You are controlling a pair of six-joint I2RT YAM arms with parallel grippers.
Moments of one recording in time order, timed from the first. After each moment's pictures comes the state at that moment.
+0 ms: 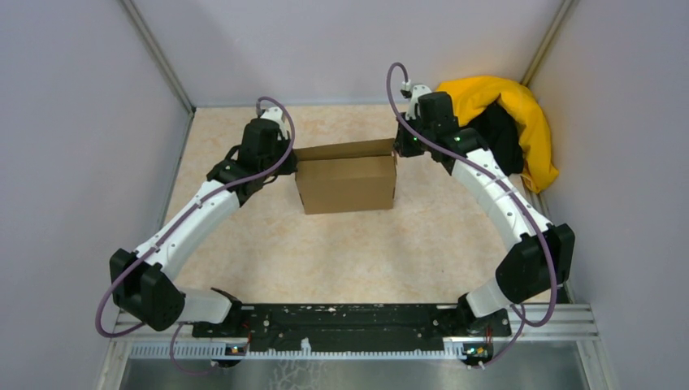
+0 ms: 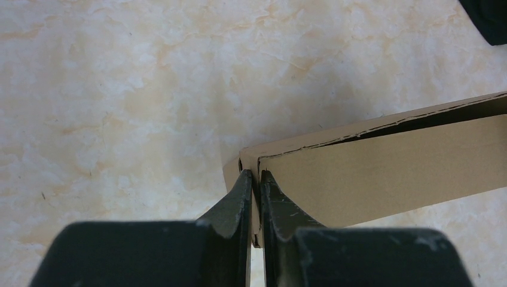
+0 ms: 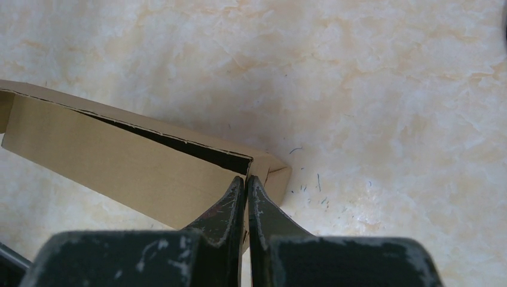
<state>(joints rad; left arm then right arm) -0.50 1.35 1.20 -0.41 -0.17 -0.37 0.40 1.49 1.44 -0.57 -0.12 0.18</state>
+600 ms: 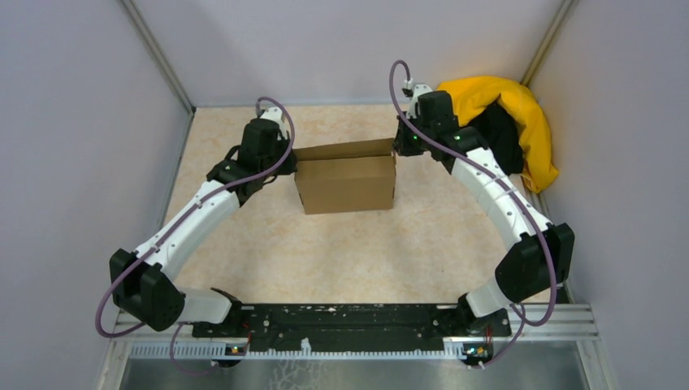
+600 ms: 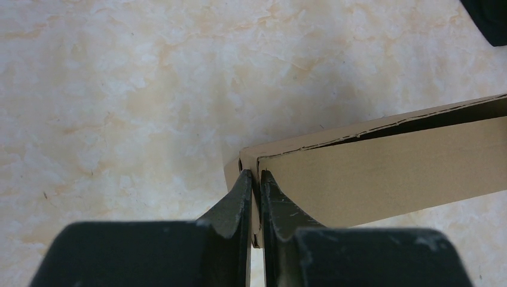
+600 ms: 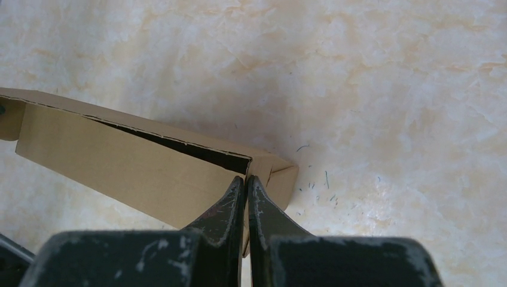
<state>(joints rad) -0.50 1.35 1.20 -0.41 -0.17 -0.37 0.40 1.49 1.45 -0.58 -0.12 0.23</state>
